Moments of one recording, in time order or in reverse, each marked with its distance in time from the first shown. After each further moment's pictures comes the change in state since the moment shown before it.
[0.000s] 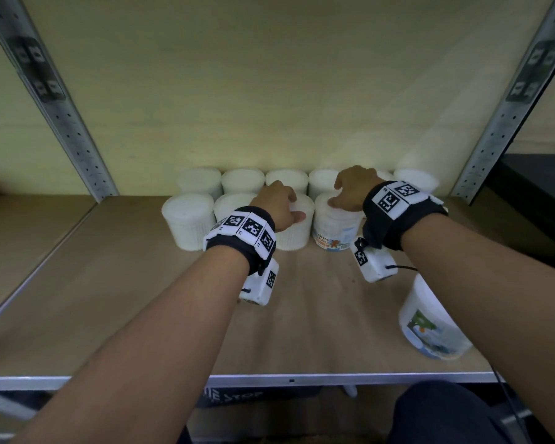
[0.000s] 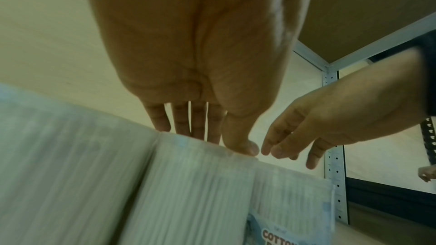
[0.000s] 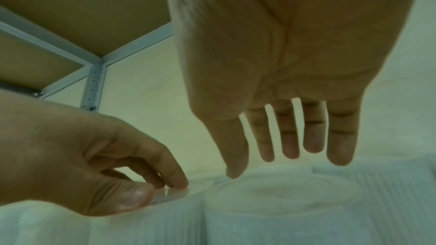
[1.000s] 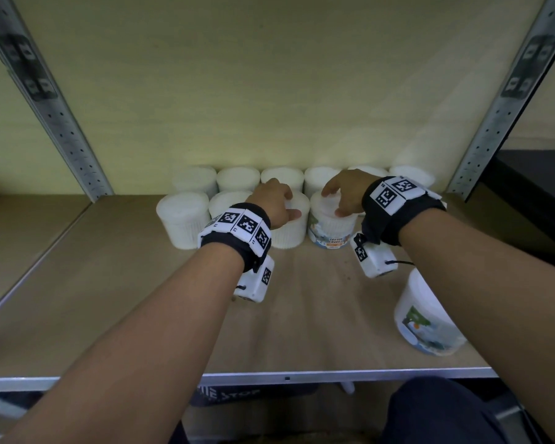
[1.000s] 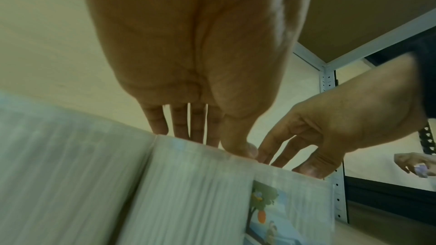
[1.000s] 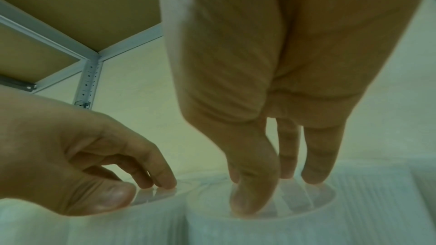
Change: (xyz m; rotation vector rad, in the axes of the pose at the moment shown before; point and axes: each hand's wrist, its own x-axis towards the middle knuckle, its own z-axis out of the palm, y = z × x) left_hand 0.000 0.001 0.000 0.041 -0.007 0.015; right_hand -0.004 0.010 0.000 -0.023 -0.071 -0.137
